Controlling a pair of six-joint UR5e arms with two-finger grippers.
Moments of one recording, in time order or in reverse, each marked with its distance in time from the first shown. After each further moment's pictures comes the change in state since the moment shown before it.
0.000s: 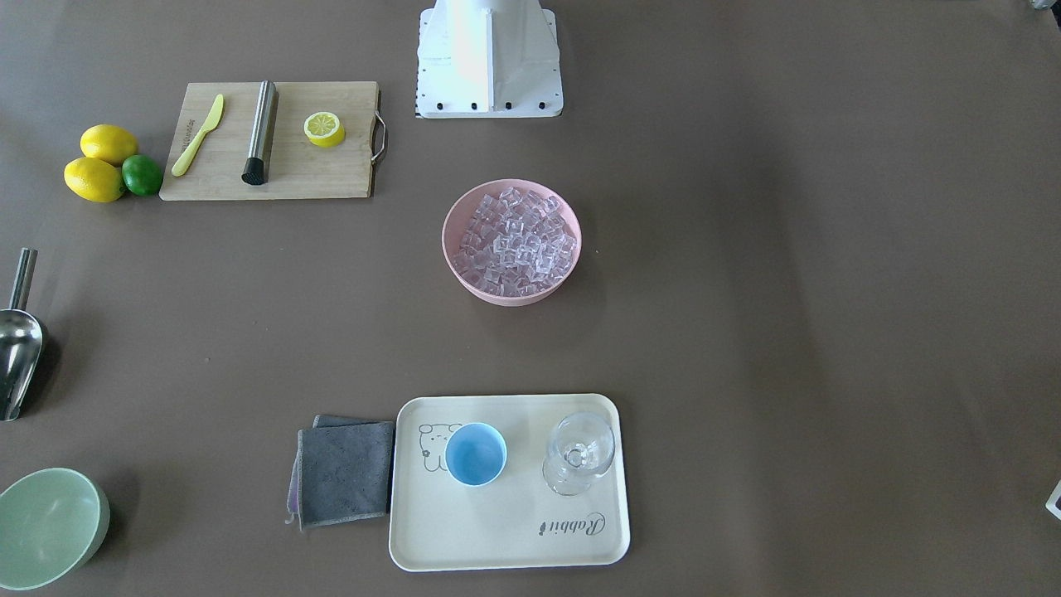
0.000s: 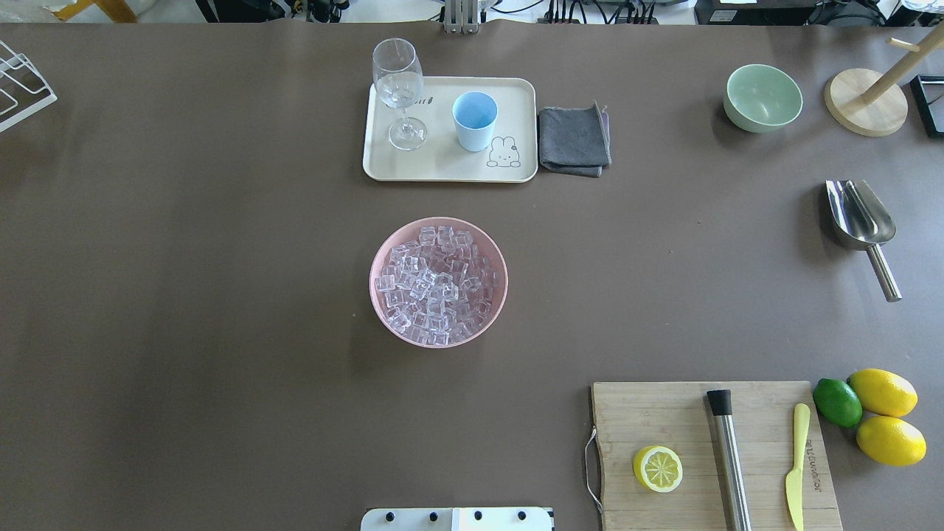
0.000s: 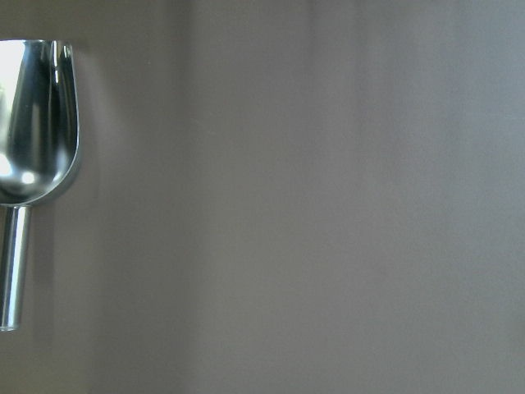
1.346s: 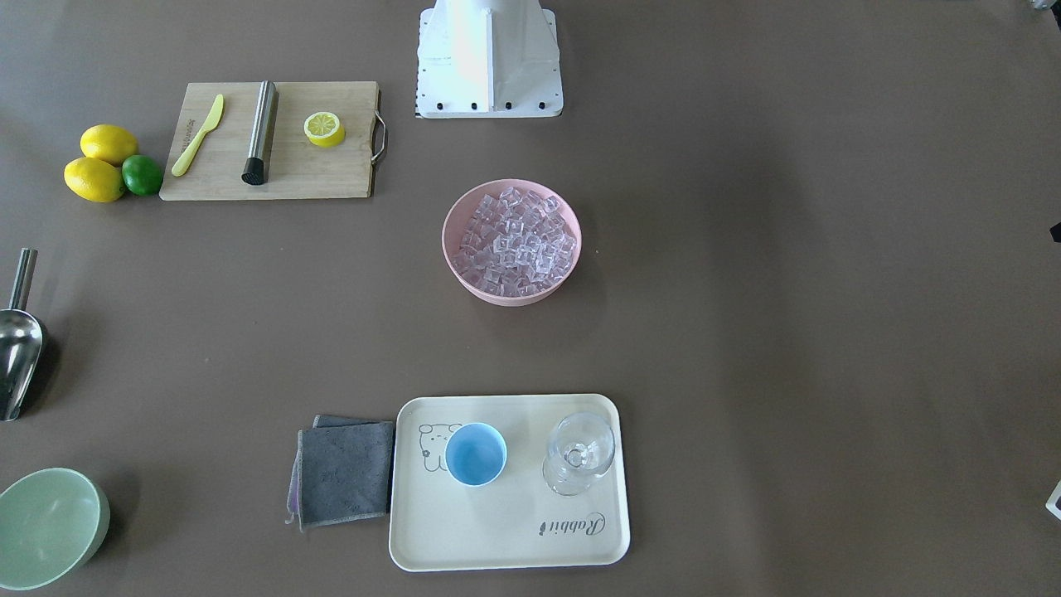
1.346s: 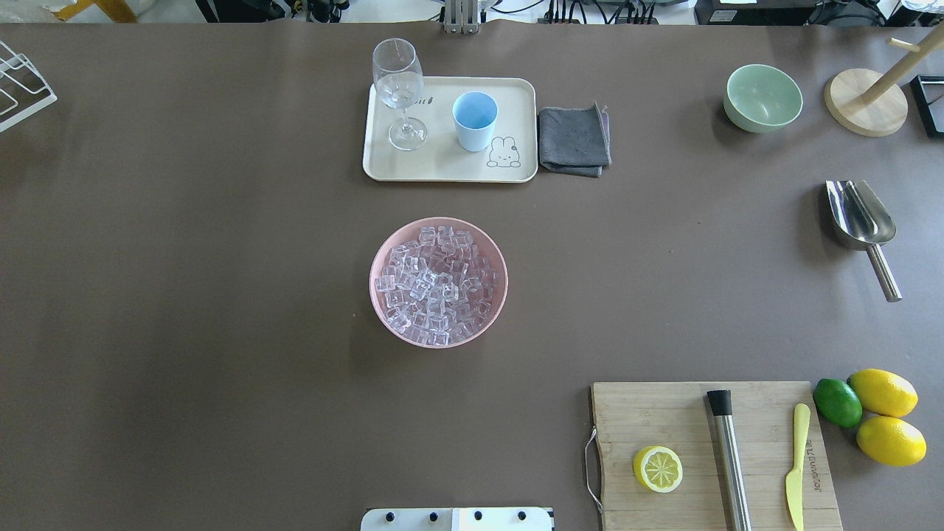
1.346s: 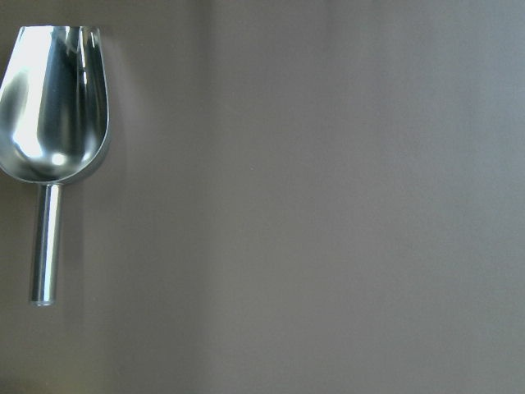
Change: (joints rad) left arm 0.268 -0.103 -0.105 -0.015 -0.001 0.000; right arm -0.071 -0.094 0.176 0.001 0.006 0.176
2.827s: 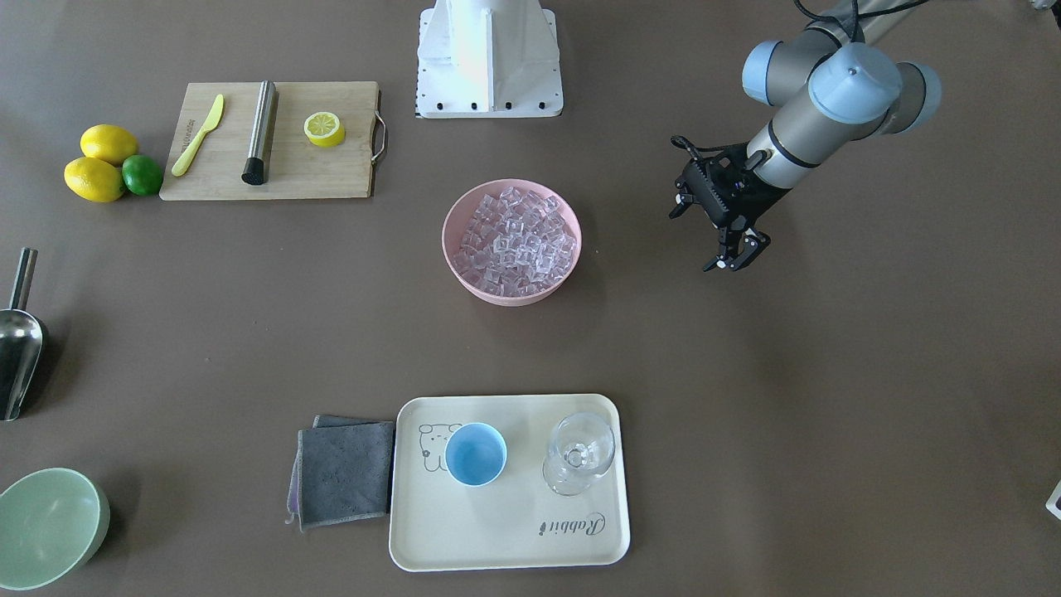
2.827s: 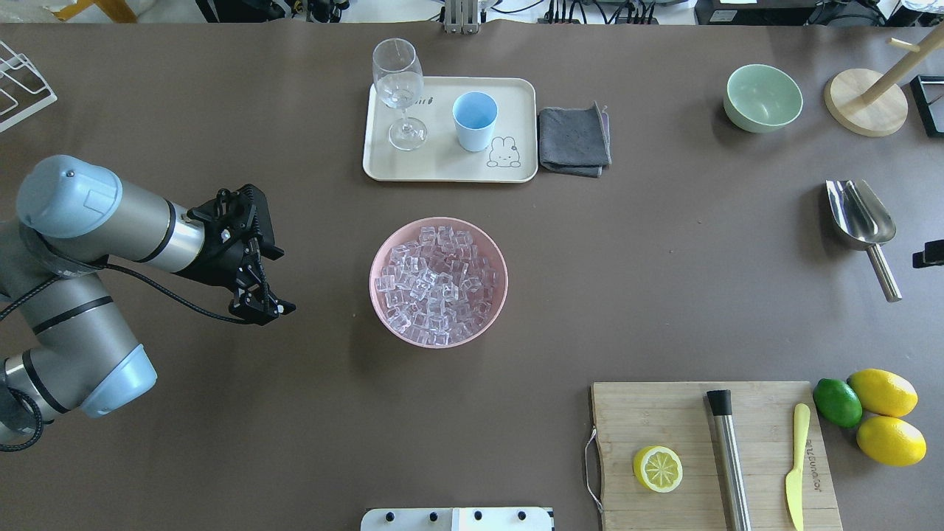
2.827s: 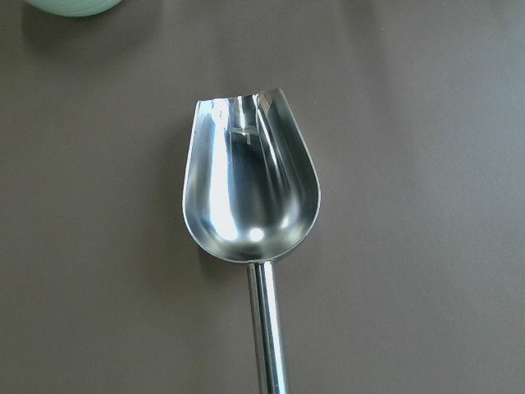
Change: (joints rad) left arm 0.595 -0.134 -0.048 -0.538 0.310 0.016; right arm -0.409 -0.113 0.027 0.710 -0.179 0.809
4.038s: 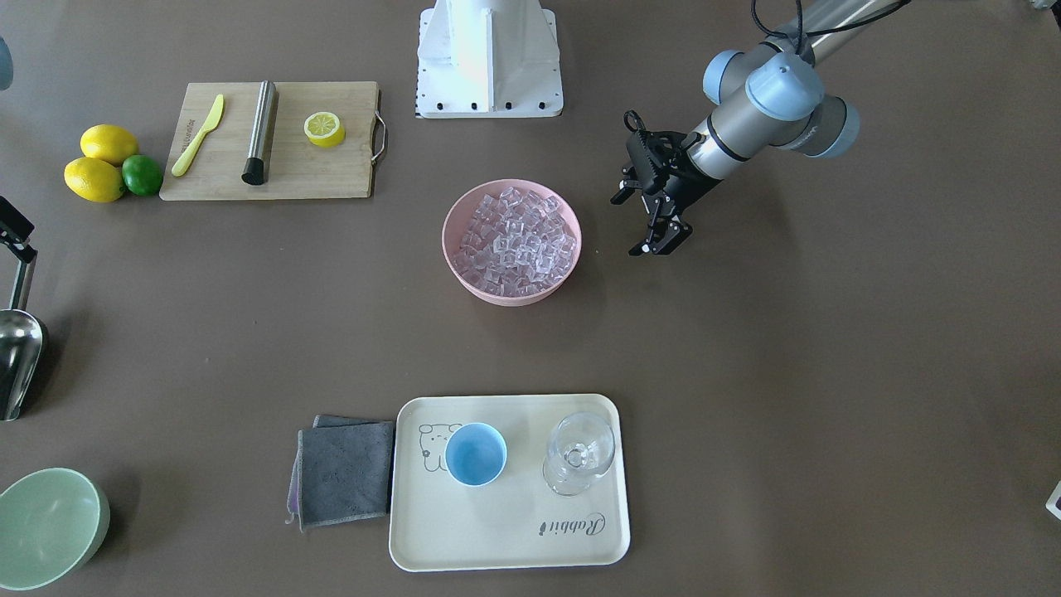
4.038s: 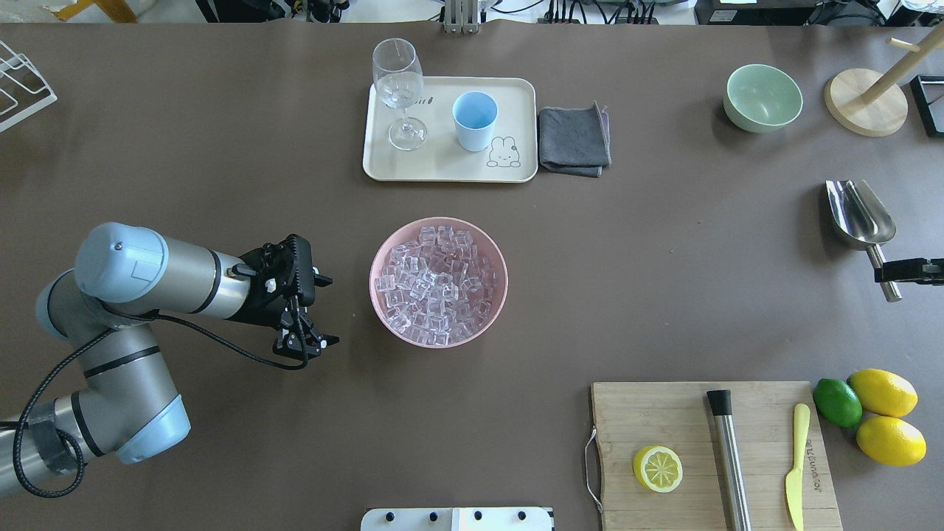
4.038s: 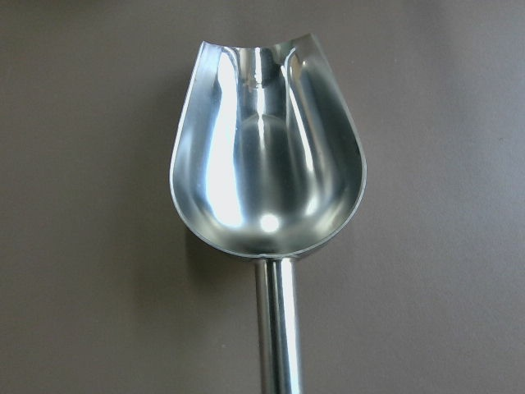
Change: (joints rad) left arm 0.157 -0.060 0.081 -0.197 0.188 0.027; right arm -0.168 0.035 -0.144 0.214 -0.147 0.105
